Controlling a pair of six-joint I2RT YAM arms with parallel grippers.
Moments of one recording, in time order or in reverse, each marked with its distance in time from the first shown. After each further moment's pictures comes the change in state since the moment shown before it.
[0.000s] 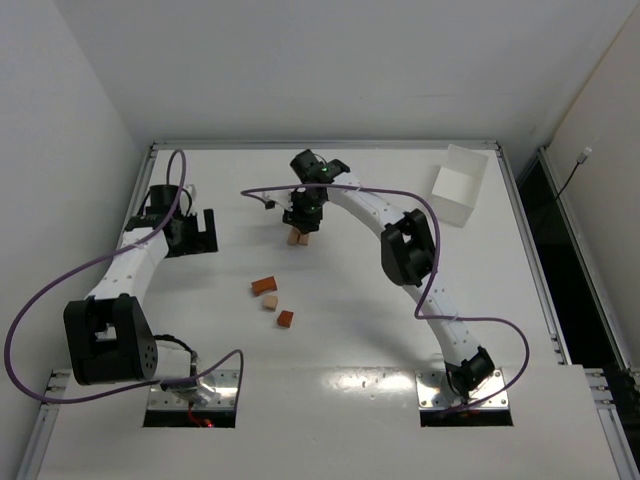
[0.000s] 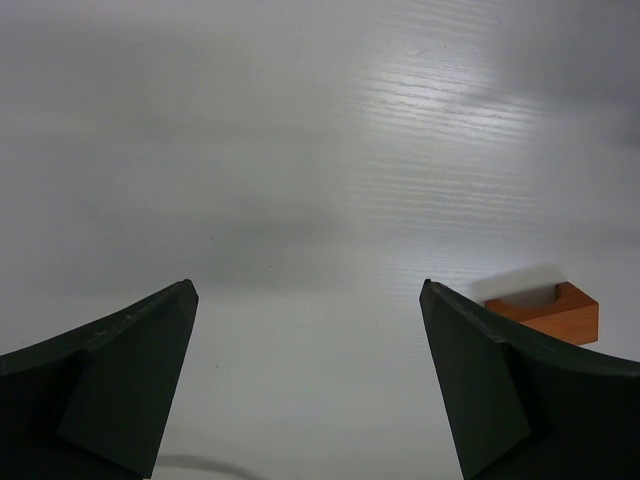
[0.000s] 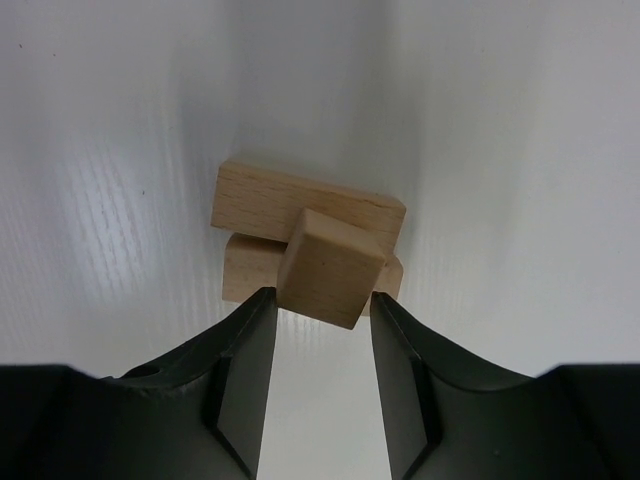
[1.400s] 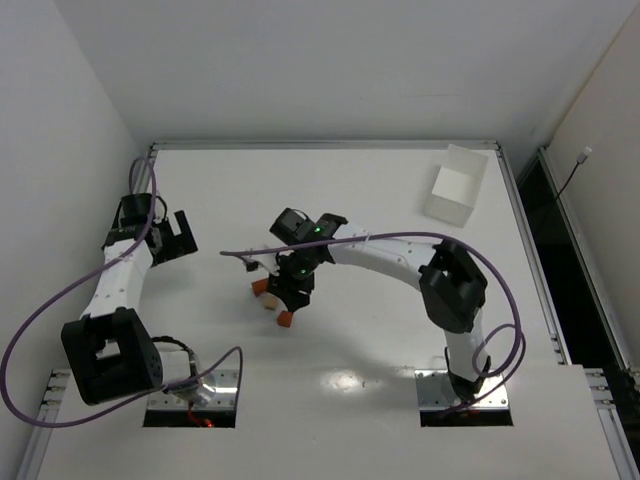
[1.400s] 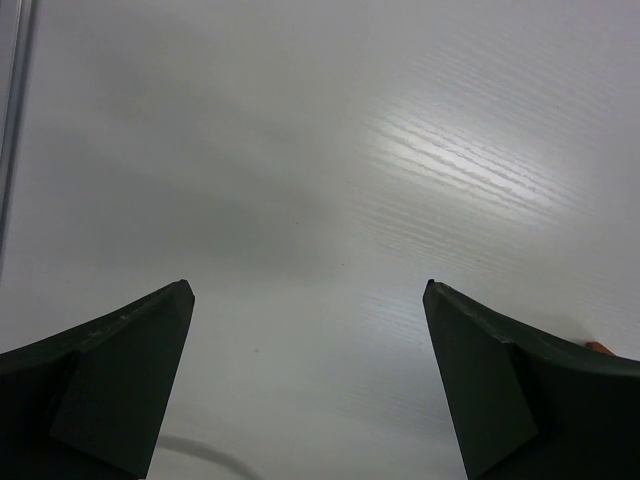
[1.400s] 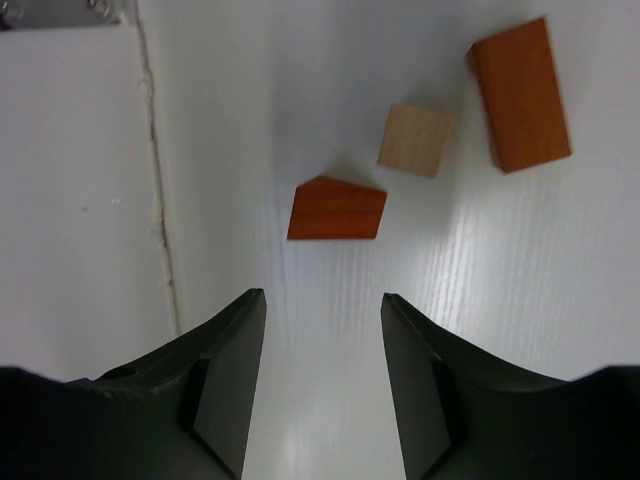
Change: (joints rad) left arm 0.157 -0.074 -0.057 0.026 -0.045 -0.078; right arm 0.313 -0.589 -0.780 0.152 -0.156 0.425
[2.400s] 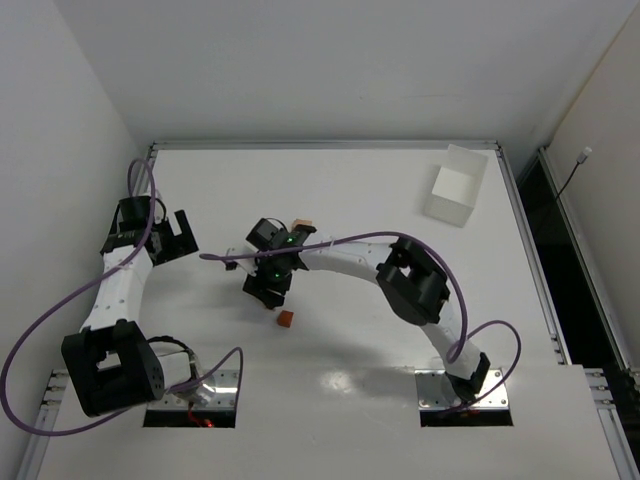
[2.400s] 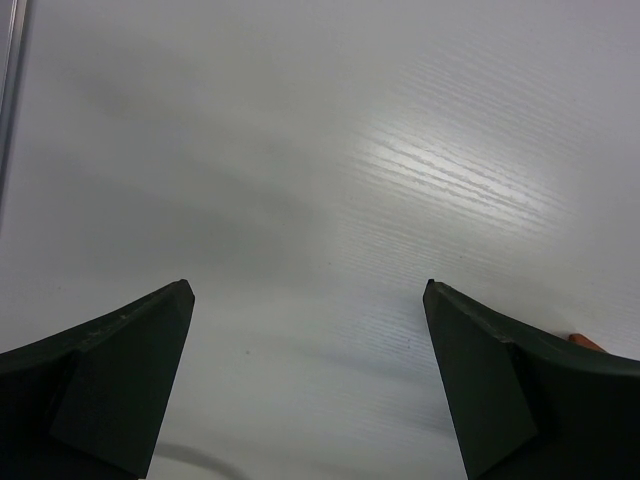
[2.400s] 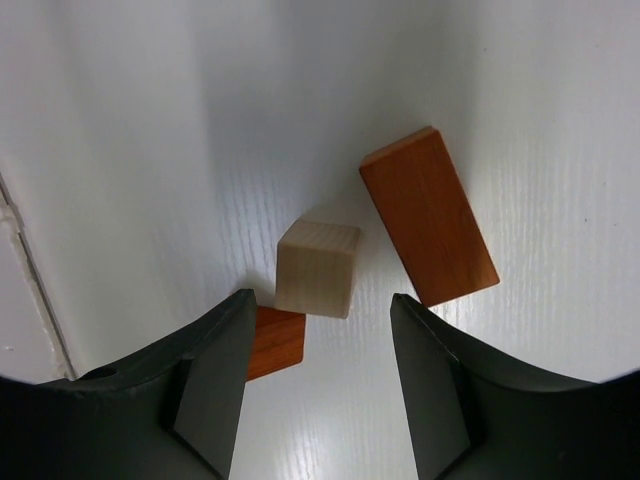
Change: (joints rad) left arm 0.006 -0.064 -0.027 0.015 0.027 -0.001; right arm 0.060 0.232 0.137 0.185 0.166 0.145
